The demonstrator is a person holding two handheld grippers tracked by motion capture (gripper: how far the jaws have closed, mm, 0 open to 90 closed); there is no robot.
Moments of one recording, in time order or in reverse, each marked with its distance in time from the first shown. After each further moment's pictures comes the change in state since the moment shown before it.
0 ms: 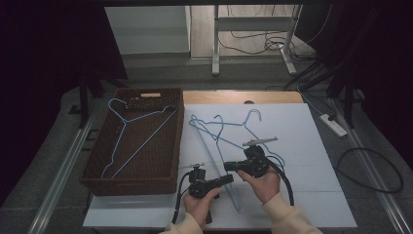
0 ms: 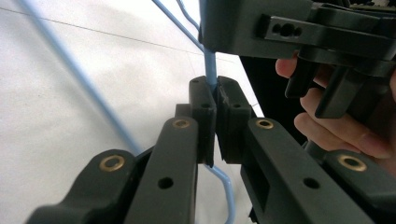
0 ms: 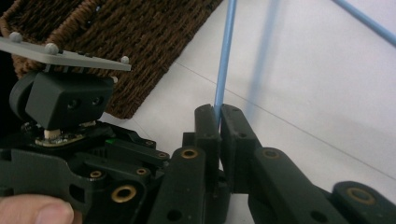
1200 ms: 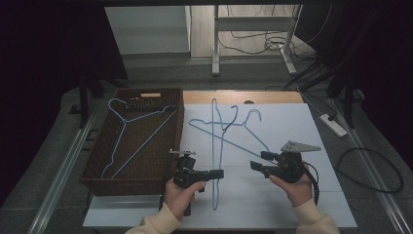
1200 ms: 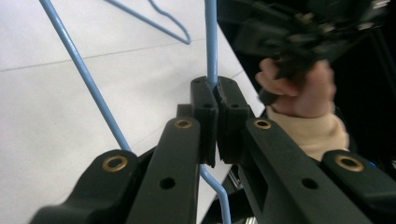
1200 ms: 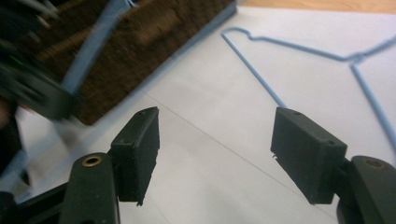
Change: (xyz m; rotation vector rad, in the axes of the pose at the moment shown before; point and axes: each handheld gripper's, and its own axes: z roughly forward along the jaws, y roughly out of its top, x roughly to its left) left arm -0.038 0.044 -0.053 0.167 -0.011 0.166; right arm -0.046 -0.031 -0.073 -0.256 -0.079 -0.174
